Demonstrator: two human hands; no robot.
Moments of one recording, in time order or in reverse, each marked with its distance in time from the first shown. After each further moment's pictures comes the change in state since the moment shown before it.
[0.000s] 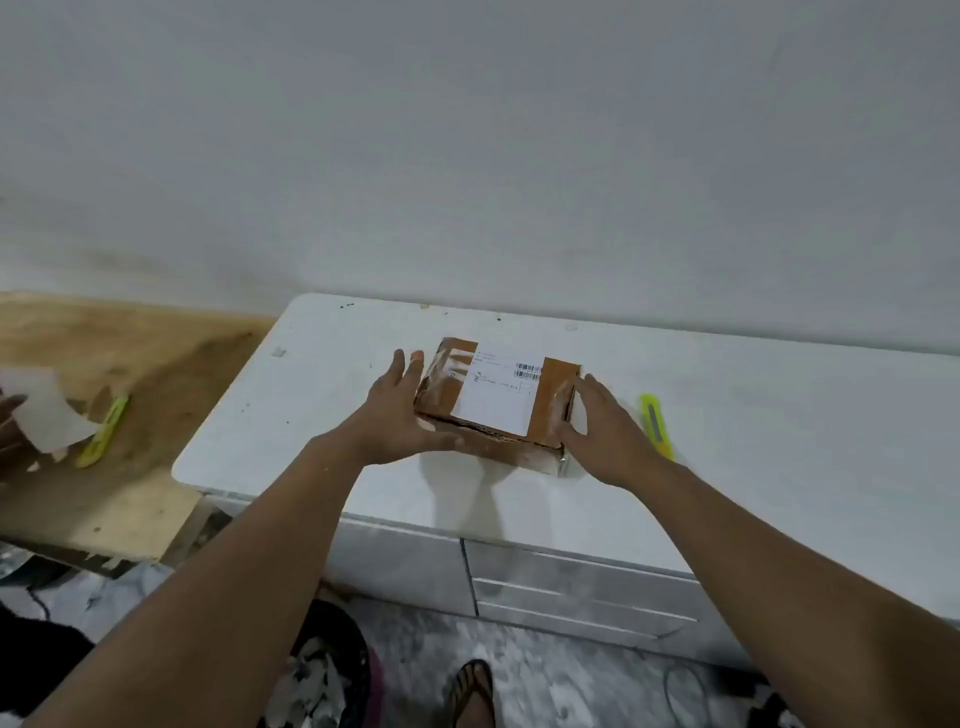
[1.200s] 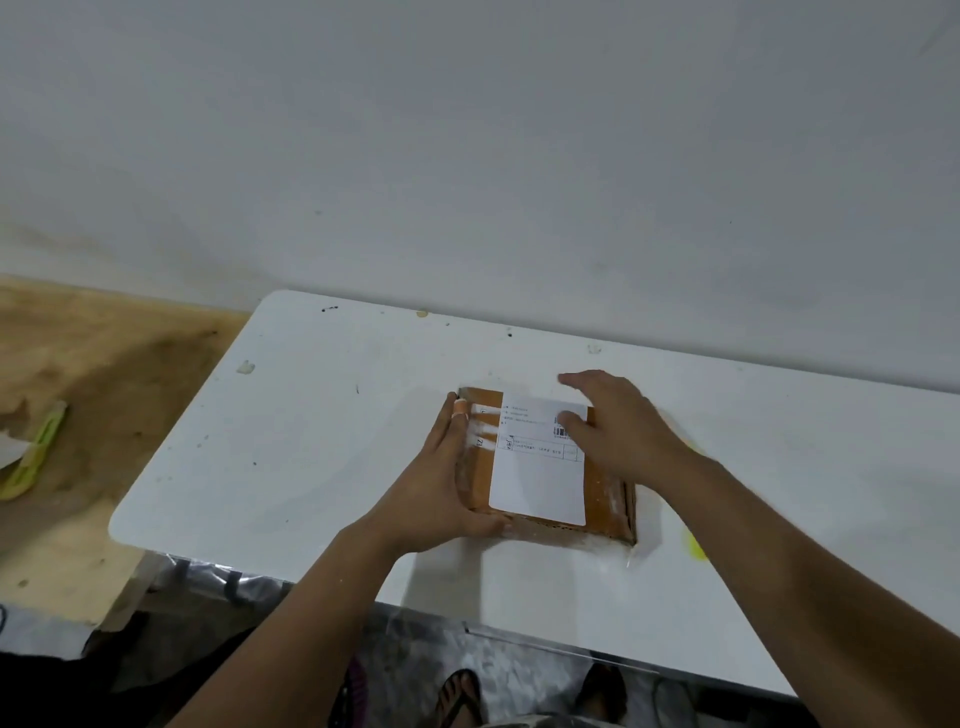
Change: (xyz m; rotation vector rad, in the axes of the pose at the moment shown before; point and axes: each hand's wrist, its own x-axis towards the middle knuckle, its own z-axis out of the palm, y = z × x) left_hand 0.048 -0.008 0.048 -0.232 -0.060 0.180; right_hand 0.086 -0.030 -0.023 -0.240 -0.077 -0.020
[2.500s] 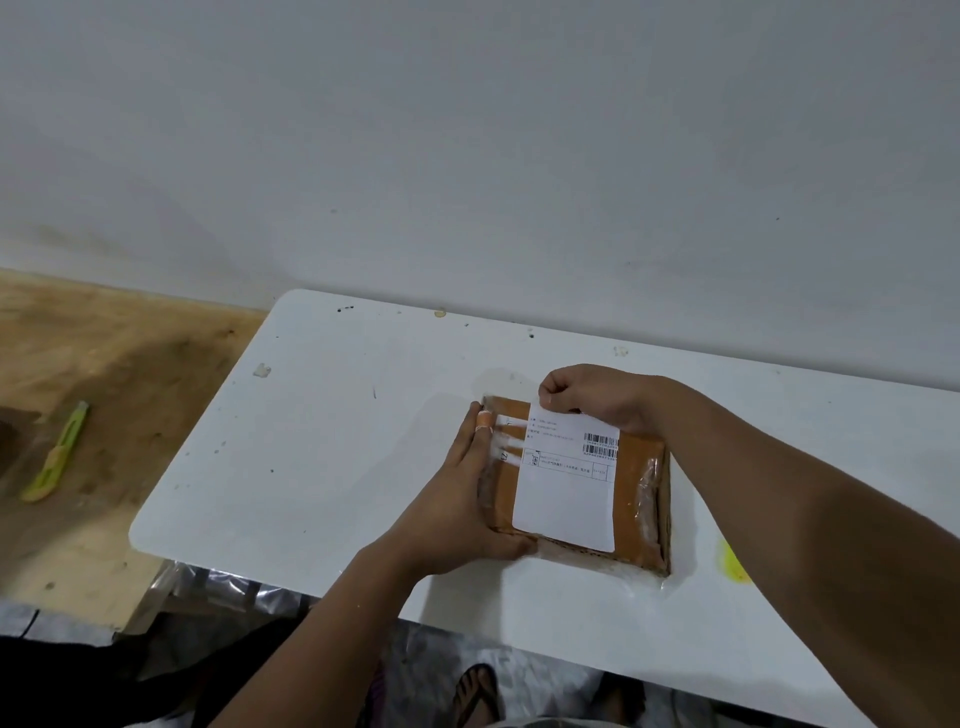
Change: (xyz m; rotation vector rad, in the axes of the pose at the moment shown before) left_hand 0.001 0.001 0.000 -0.005 -0.019 0.013; right_hand 0.084 -0.010 0.001 0.429 -0.570 0.156
